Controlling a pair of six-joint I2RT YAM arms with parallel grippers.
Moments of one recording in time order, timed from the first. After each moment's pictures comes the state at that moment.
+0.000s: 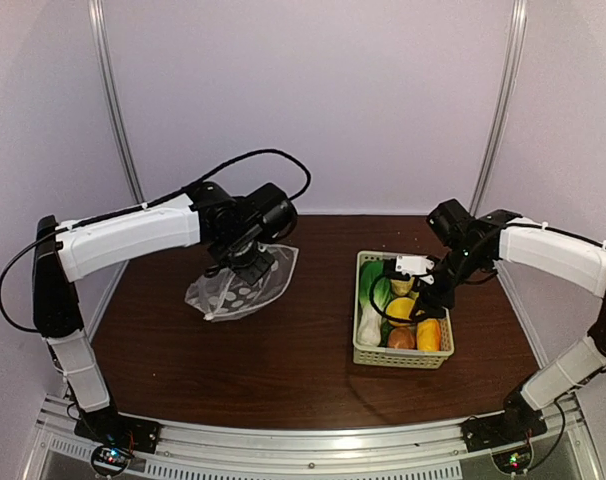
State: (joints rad) left arm -0.94 1.81 1.69 -1.08 -0.57 -0.17; right arm 0.48 1.43 1.12 -0.89 -0.24 -0.78
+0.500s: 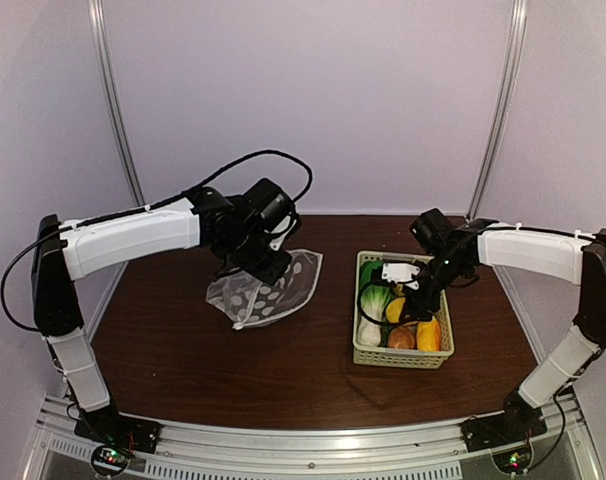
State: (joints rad) left arm -0.91 1.81 1.62 -0.86 -0.22 -0.22; right arm 0.51 1.55 1.10 -0.75 -0.16 -0.77
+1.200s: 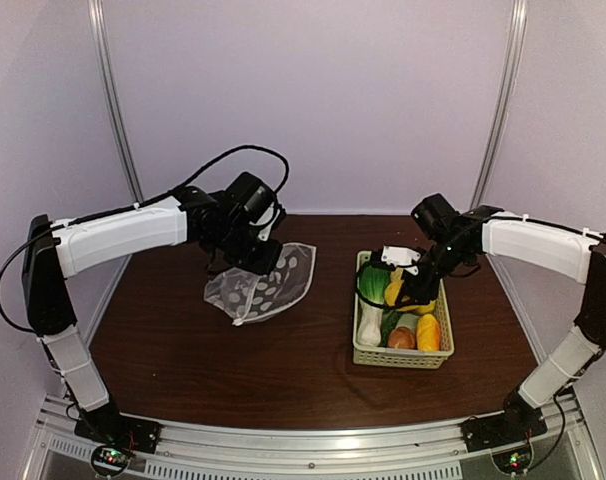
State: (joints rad) left arm -0.83 1.77 1.56 -0.77 -0.10 -0.34; right arm 0.51 1.57 1.16 -0.78 -0.17 -0.71
